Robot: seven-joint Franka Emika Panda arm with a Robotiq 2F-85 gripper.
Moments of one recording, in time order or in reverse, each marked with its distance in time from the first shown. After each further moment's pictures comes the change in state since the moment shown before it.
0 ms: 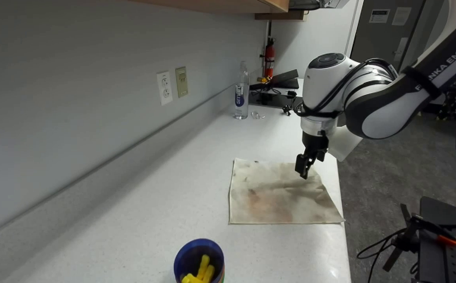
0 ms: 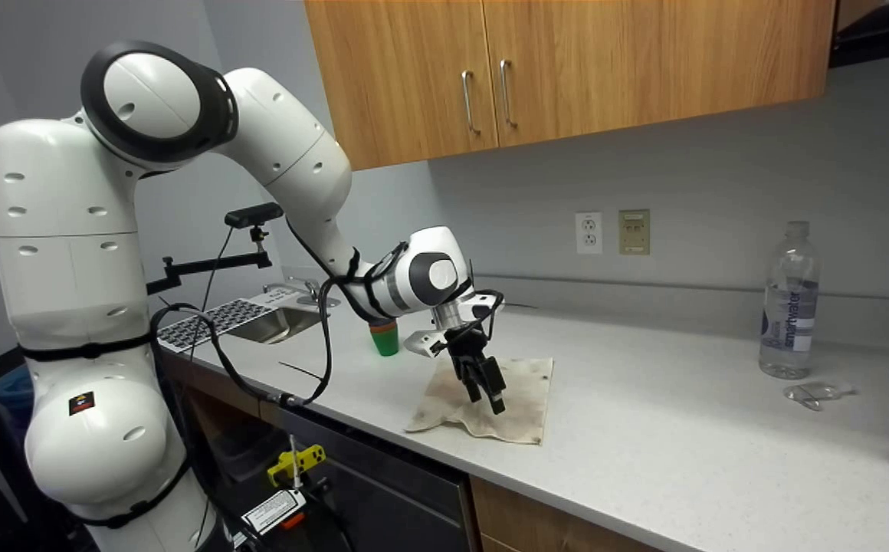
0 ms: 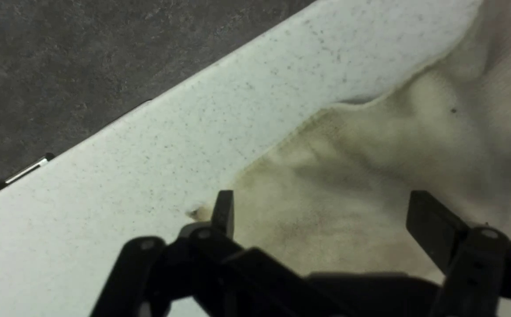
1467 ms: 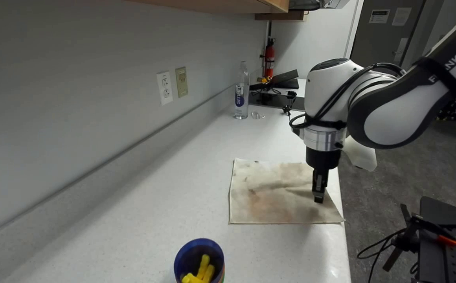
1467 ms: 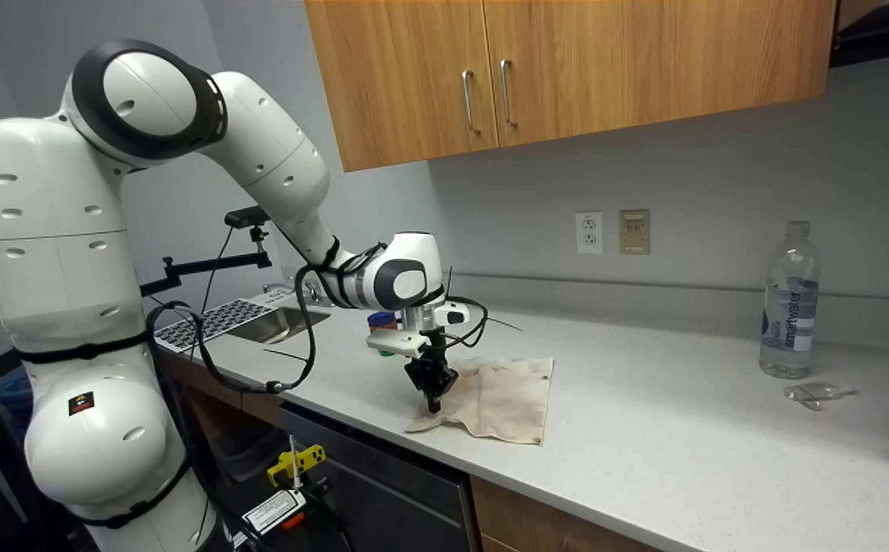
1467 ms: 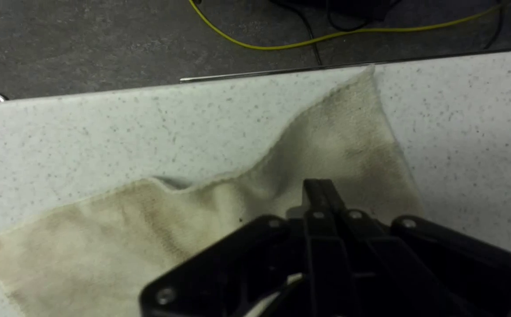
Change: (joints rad) arm -0.002 -0.042 0.148 -0.076 0.360 -0.052 -0.550
